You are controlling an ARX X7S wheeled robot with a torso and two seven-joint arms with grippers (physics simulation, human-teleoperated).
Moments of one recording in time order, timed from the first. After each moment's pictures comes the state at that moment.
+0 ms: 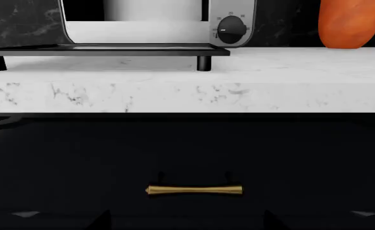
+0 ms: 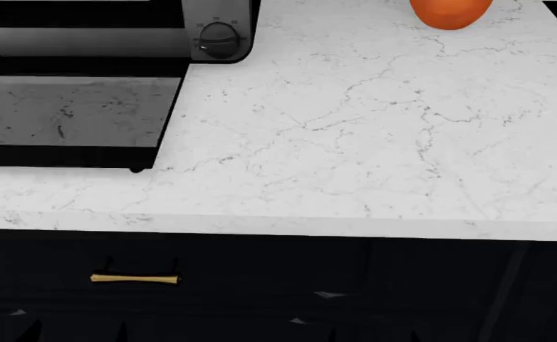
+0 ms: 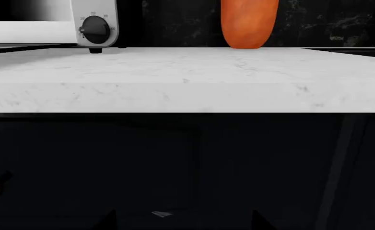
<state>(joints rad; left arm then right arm) 0.00 0.00 0.00 0.00 0.00 0.00 0.00 0.00 0.00 0.00 0.00 0.00 0.00 0.00</state>
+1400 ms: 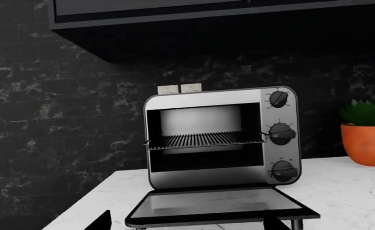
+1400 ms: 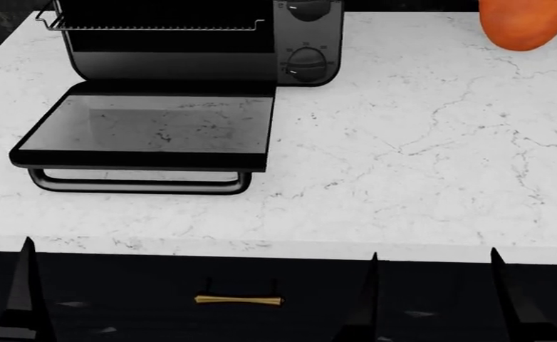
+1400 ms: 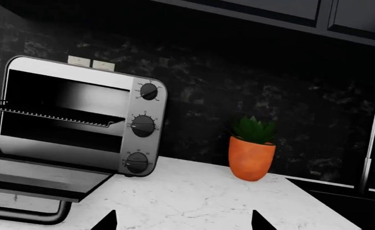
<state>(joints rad) 0.05 -0.18 0.01 0.84 -0.09 -0.46 -0.12 -0.06 0.20 -0.03 -0.84 -0.01 0.49 0.10</state>
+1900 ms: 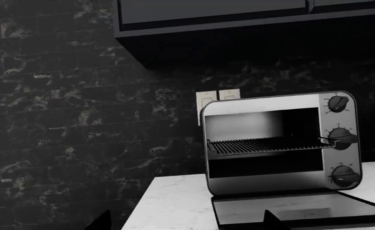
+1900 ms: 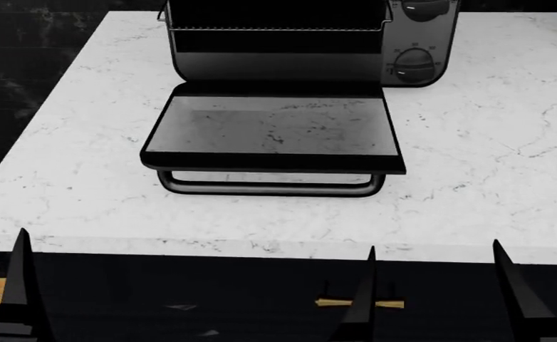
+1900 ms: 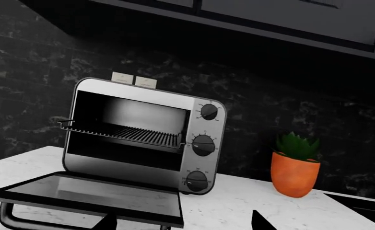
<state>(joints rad) 0.03 -0.19 0.04 0.91 -0.10 -0.52 -0.16 -0.04 0.23 -0.04 -0.90 0.01 0.54 0.12</state>
